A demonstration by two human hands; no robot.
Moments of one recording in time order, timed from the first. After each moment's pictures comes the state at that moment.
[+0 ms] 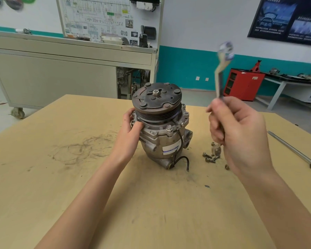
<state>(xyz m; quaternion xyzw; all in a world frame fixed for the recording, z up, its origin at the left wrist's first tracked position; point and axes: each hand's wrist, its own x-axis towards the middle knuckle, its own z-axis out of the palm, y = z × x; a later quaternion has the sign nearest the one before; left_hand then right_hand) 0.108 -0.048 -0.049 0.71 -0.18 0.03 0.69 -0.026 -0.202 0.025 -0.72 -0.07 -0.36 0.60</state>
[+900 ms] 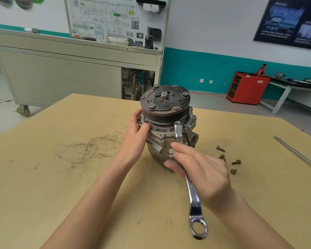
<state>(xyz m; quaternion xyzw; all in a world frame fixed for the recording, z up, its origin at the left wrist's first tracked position) 0.108 -0.049 -0.052 0.70 -0.18 0.03 0.69 -0.010 -0.180 -0.044 -0.77 -0.28 -0.58 0.01</state>
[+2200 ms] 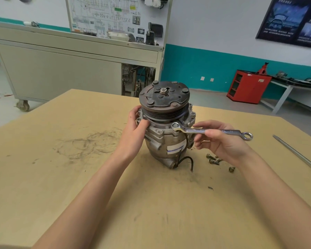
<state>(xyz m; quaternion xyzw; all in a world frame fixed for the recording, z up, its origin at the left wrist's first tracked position) 0.107 -0.047 -0.050 0.71 -0.19 0.03 0.68 0.033 -0.271 -0.022 -0.67 -0.14 -0.03 0.72</state>
